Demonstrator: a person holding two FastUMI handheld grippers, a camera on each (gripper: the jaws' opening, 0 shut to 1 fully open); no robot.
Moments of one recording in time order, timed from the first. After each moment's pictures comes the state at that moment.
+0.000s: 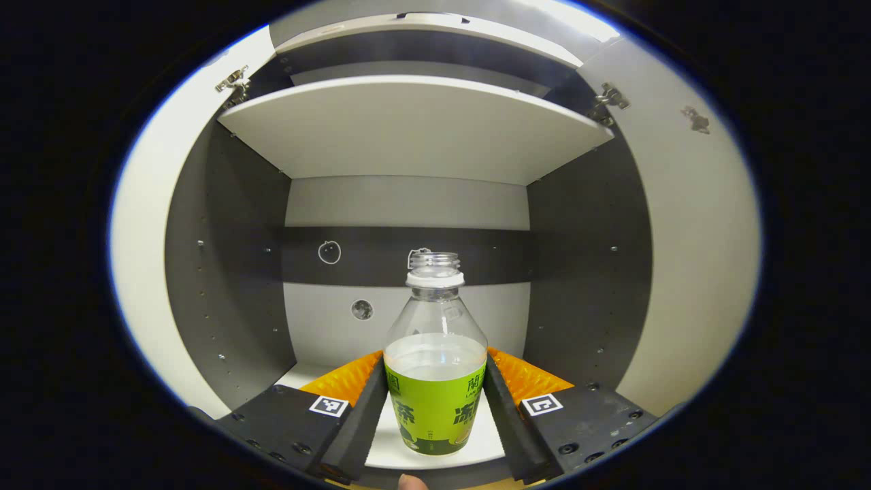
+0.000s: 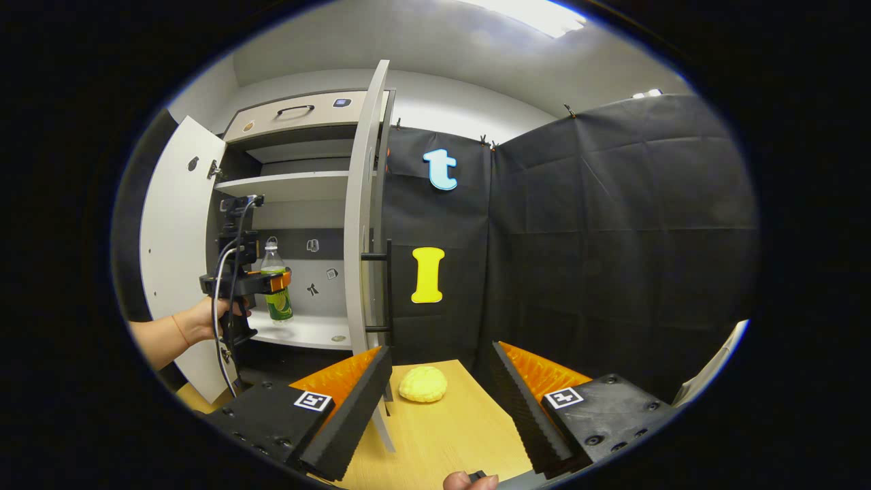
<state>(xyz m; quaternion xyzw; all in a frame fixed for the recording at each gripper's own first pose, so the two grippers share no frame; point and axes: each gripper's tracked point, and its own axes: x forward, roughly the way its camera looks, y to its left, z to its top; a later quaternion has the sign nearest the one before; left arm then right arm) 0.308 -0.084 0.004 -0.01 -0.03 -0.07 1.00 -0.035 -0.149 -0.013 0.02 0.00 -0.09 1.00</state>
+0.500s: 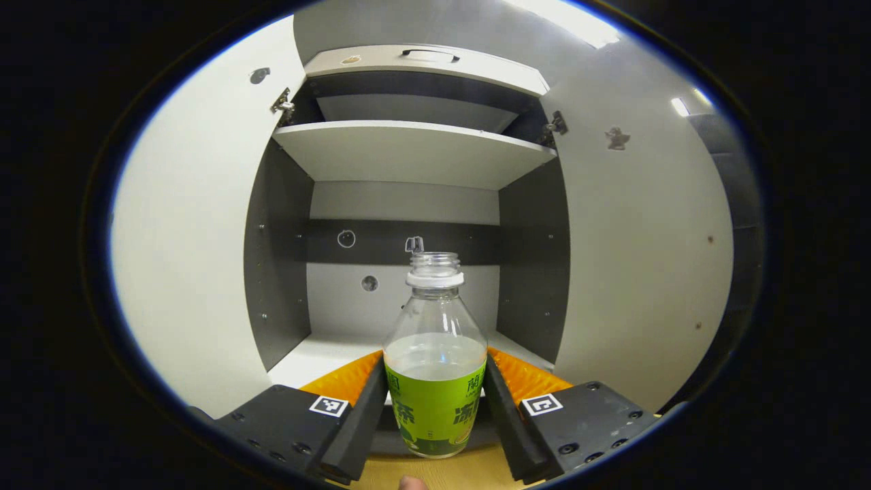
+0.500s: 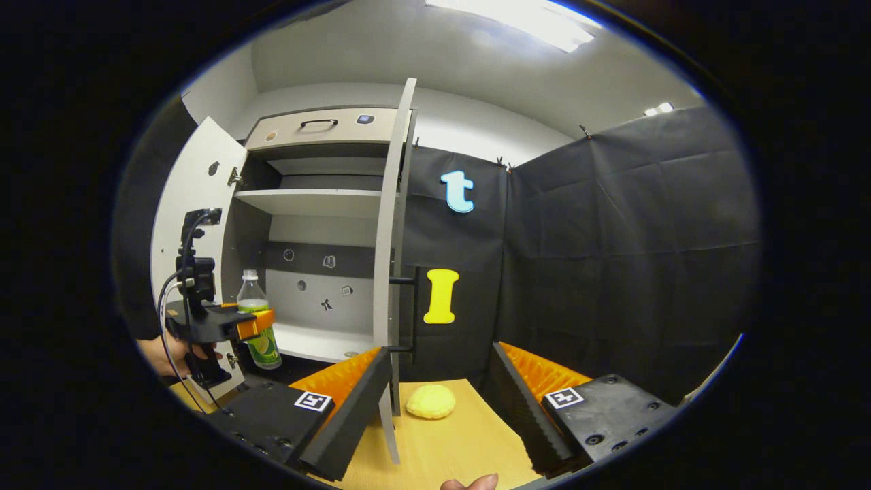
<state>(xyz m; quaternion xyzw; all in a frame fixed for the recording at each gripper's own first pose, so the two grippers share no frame) 0.167 -0.081 -0.048 -0.02 -0.02 -0.09 1.00 -0.028 -0.119 0.011 0.00 -0.05 -0.05 1.00</state>
